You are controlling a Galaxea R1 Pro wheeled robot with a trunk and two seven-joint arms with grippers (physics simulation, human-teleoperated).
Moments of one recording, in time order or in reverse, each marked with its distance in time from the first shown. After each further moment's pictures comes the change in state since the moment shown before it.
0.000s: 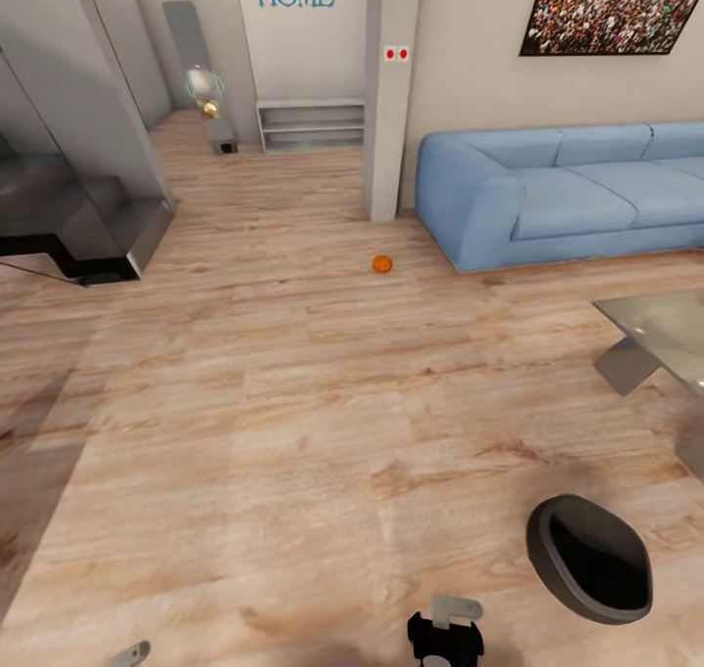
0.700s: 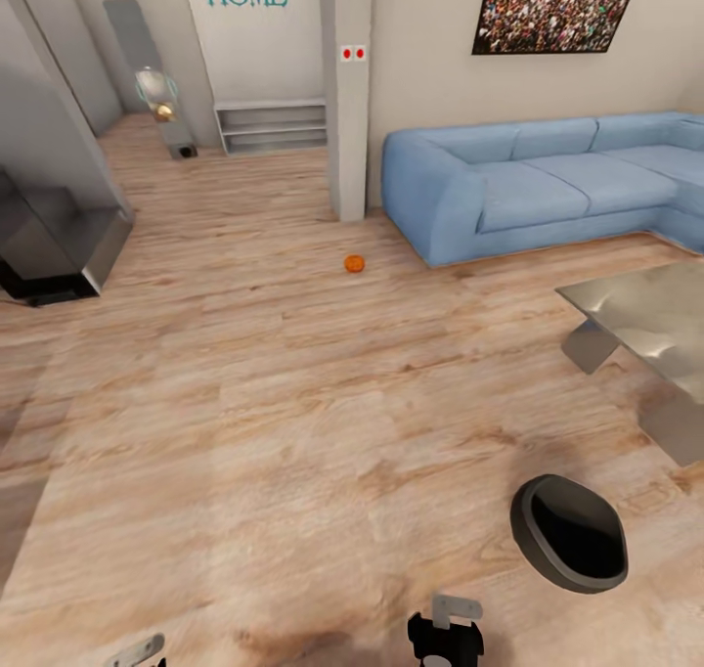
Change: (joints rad) left arm 0.000 -0.001 -0.013 -0.004 -0.009 -0.008 -0.131; right arm 0.000 -0.001 -0.001 -0.001 0.000 0.000 0.000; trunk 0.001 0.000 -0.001
